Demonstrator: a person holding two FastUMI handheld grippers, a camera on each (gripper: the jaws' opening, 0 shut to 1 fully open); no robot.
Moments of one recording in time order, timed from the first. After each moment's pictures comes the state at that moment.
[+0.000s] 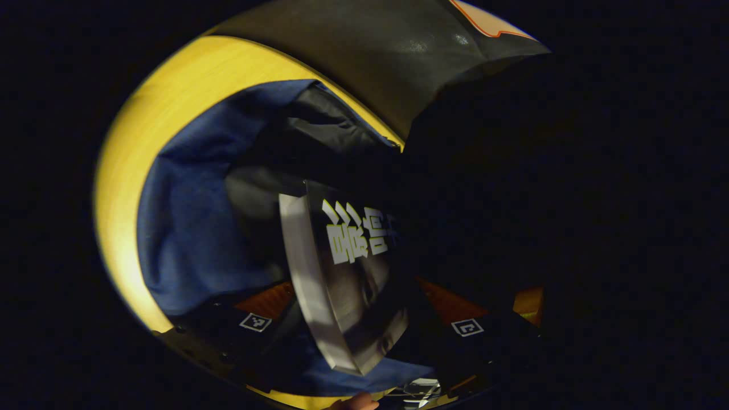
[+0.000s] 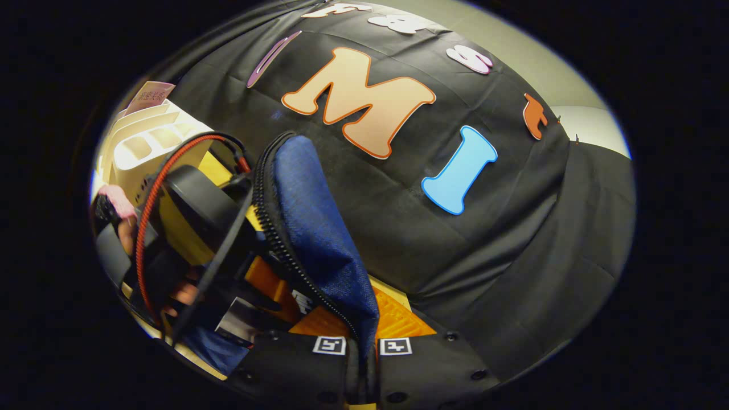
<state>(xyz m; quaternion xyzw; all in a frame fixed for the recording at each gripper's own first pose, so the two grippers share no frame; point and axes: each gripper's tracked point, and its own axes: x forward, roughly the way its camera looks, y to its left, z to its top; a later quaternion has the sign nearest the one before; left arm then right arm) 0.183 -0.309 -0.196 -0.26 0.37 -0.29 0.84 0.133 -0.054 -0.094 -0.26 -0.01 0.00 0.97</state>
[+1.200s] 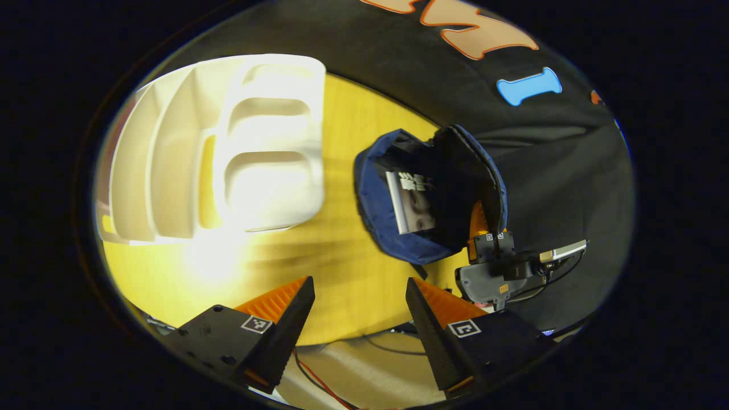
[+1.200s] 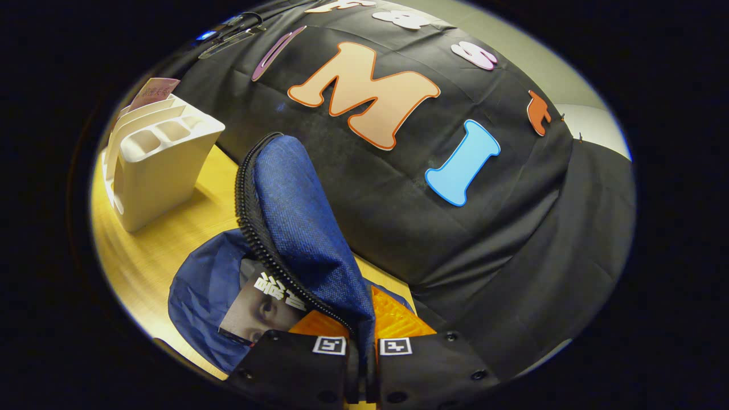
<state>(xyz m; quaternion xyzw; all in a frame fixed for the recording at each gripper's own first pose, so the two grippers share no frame) -0.015 -0.078 -0.071 -0.16 0.47 -0.15 0.85 0.115 -0.053 -0.108 -0.27 0.02 -0.01 0.96</state>
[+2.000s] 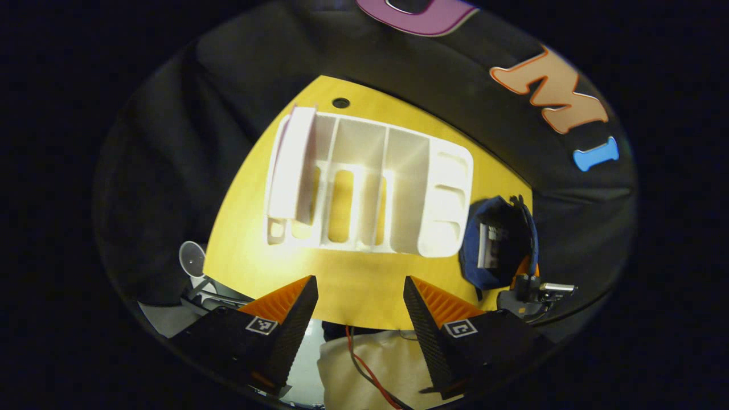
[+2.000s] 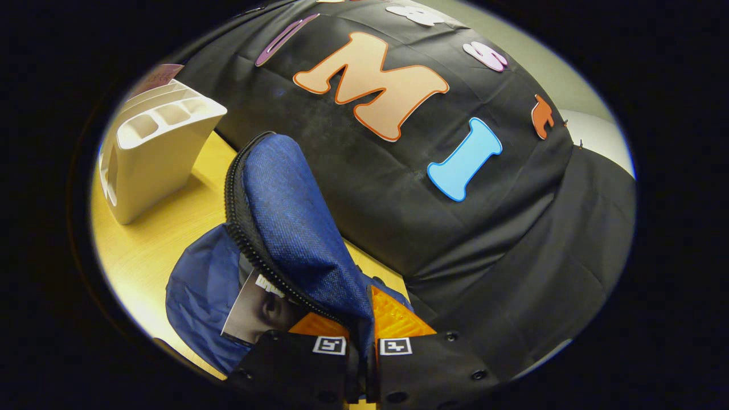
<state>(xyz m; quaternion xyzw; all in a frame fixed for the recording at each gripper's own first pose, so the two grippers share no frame) -0.030 0.155 0.053 -0.15 0.46 0.07 0.87 0.116 -0.041 -0.119 -0.29 0.05 -0.04 0.96</state>
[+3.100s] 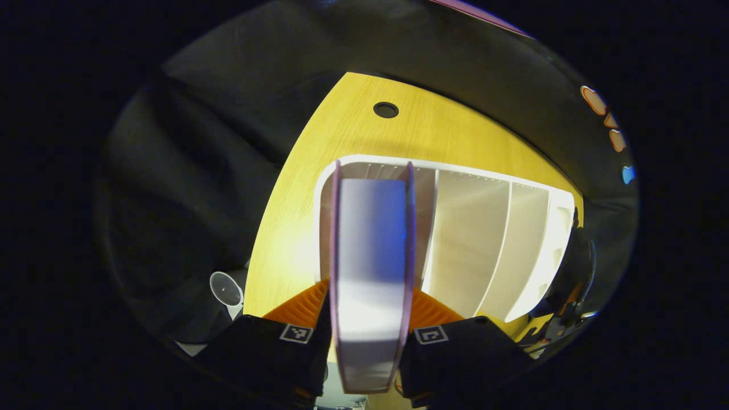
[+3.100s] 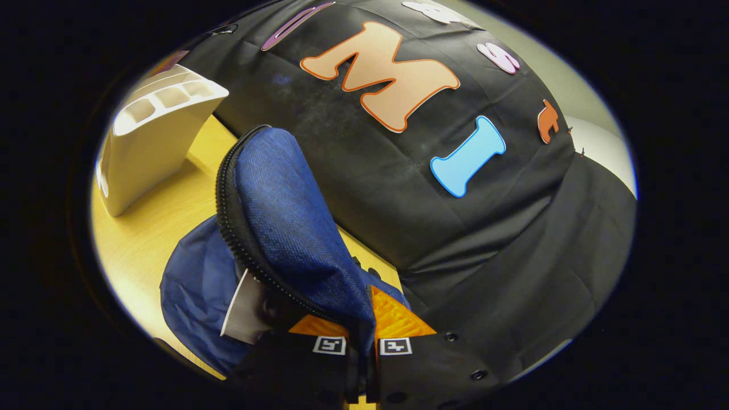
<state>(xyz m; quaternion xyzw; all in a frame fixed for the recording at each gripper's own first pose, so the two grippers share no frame) 0.094 0.266 -0.023 -0.09 0.50 0.11 0.85 0.120 -0.035 -0.127 -0.32 0.07 -0.07 0.94</state>
